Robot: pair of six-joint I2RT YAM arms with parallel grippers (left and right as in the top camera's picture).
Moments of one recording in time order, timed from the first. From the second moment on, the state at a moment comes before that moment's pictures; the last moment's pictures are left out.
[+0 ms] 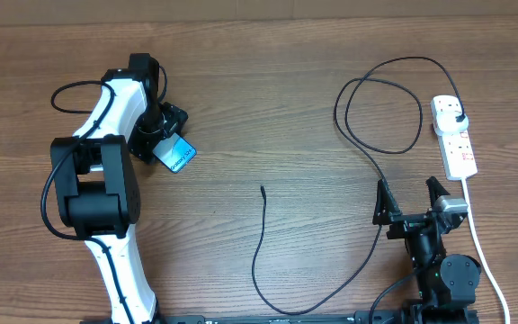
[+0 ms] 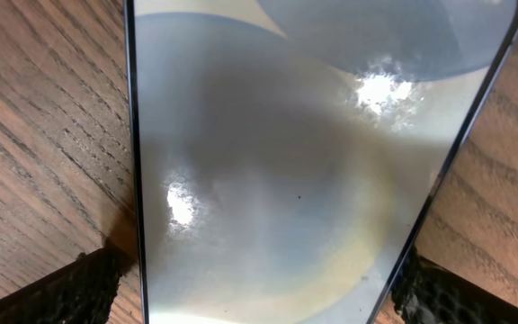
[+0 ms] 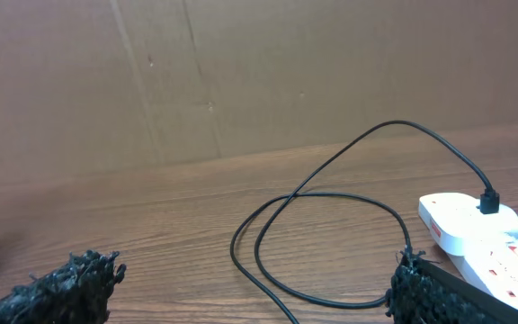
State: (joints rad) left arm 0.01 2.22 1.67 -1.02 0.01 -0.96; right arm -0.01 0.01 0.02 -0.02 -0.12 0.17
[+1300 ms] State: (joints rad) left arm 0.06 2.22 1.67 -0.98 0.02 -0.96; right arm -0.01 0.01 0.02 -0.02 -0.12 0.17
